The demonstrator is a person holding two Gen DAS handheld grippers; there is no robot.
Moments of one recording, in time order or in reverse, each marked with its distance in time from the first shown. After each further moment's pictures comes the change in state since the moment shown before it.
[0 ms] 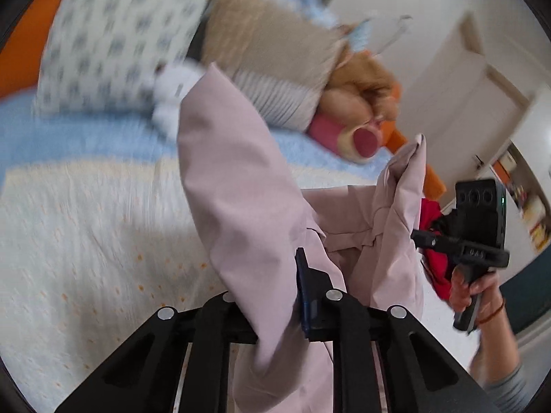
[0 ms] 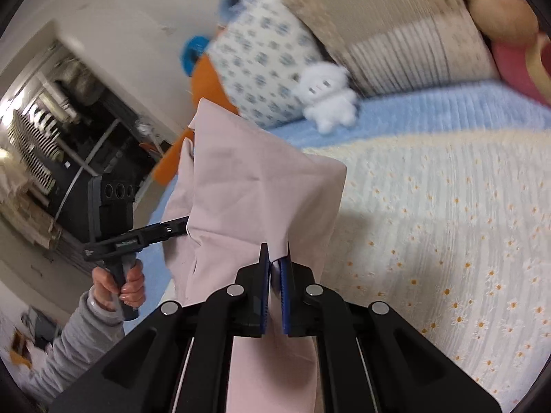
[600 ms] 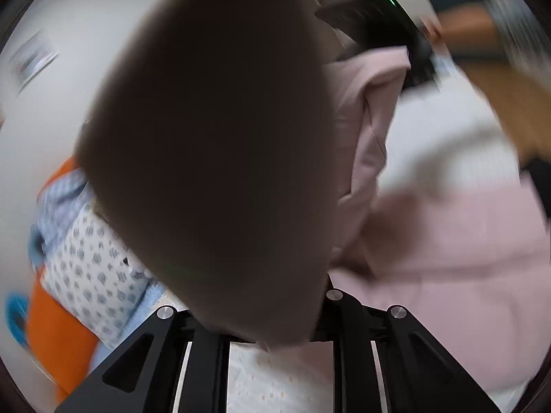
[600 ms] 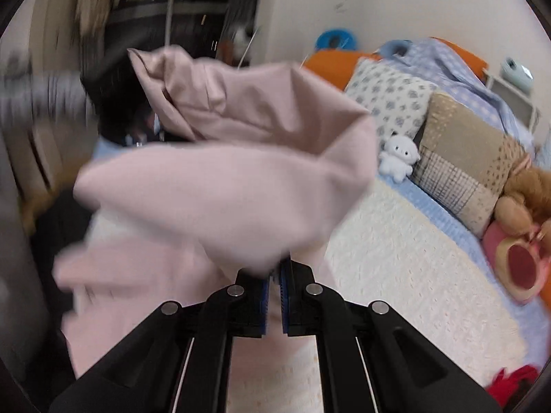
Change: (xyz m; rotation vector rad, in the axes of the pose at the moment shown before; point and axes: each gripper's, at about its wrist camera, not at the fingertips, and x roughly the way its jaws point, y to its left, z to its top) left arm -0.128 -0.171 -0.245 1.201 -0.065 0.180; right arm -0.093 0.170 -0.230 -0.858 0.162 -0.239
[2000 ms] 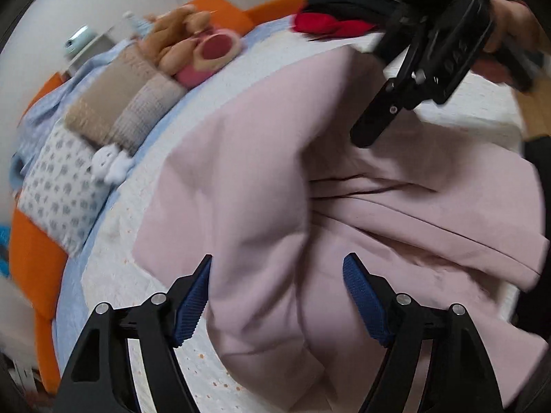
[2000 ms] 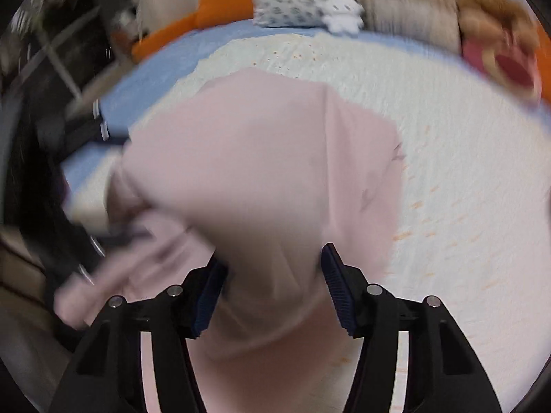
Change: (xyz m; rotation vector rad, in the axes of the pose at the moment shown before) left arm 0.022 -0.076 0.005 -0.258 0.376 -0.032; right arm 0.079 0.025 -0.051 0.765 0.182 0.061
